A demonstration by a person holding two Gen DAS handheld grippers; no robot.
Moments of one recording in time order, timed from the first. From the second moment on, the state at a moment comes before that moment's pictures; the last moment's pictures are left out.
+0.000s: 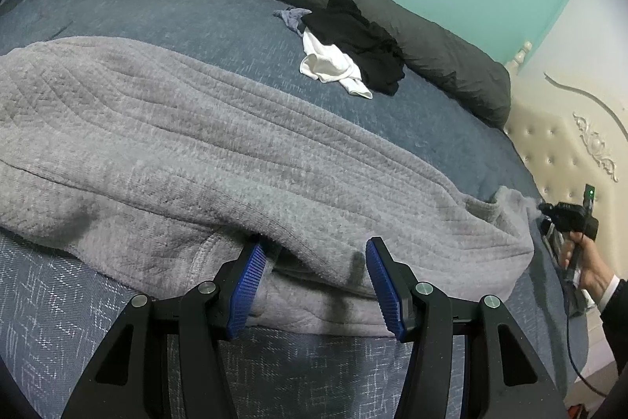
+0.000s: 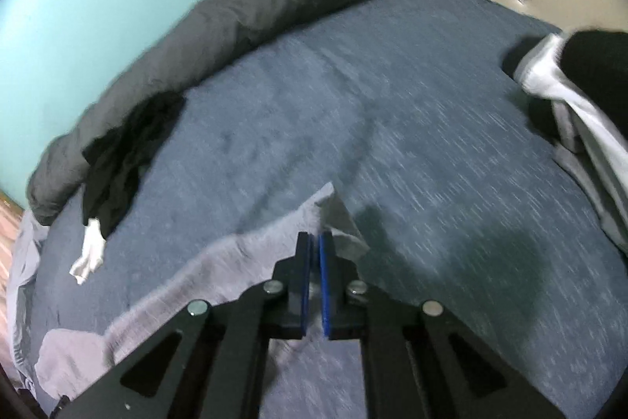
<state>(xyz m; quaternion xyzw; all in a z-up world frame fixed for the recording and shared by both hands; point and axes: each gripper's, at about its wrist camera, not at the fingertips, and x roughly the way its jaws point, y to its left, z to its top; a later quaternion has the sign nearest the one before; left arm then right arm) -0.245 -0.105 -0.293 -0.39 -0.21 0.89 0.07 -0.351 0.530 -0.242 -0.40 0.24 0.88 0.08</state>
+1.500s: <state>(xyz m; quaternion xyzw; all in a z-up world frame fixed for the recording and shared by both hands) -0.246 -0.101 -0.296 -0.39 -0.21 0.89 0.07 -0.362 0.526 -0.305 -0.38 0.38 0.85 0.06</state>
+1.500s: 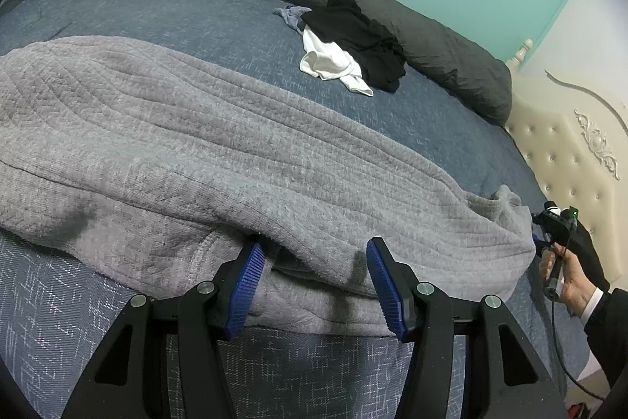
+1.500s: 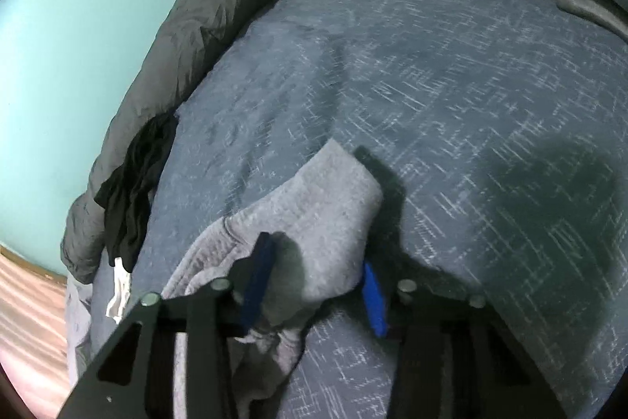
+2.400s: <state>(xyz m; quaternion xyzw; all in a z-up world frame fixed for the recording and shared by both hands) -0.246 -0.105 -0.298 -0.39 -0.21 0.89 0.07 -0.292 0.587 -0.276 -0.40 0.31 0.85 0.14</state>
